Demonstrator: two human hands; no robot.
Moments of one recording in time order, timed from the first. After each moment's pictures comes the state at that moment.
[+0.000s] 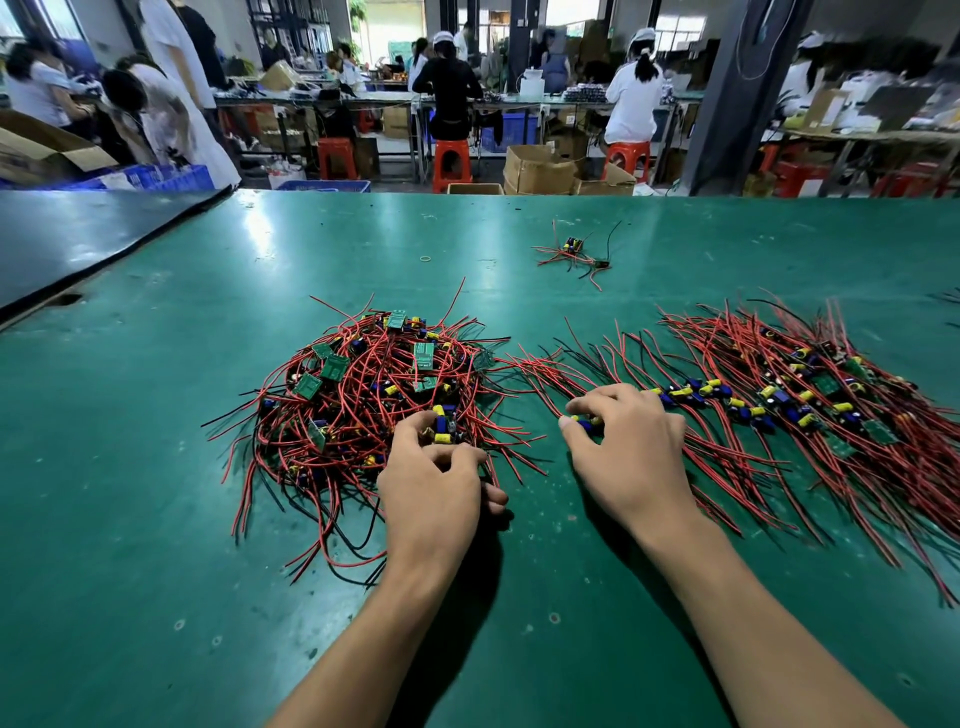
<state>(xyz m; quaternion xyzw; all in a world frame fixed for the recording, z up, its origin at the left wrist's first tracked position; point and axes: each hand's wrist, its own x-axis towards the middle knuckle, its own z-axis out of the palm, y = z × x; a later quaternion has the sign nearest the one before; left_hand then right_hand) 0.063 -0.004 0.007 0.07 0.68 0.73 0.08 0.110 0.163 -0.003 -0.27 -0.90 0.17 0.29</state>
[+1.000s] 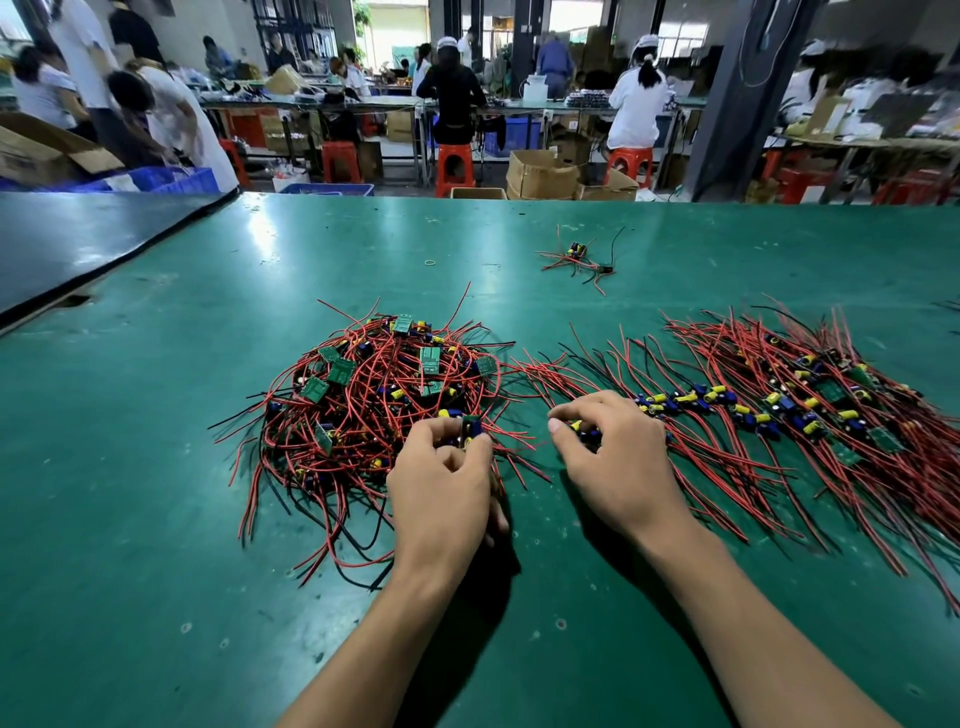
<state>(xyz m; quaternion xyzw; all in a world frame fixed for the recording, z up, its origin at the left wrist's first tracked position) 0.064 -0.008 0.012 0.11 0.72 0.69 0.06 0.111 0.151 0.003 -0.18 -0.89 0.28 0.30</state>
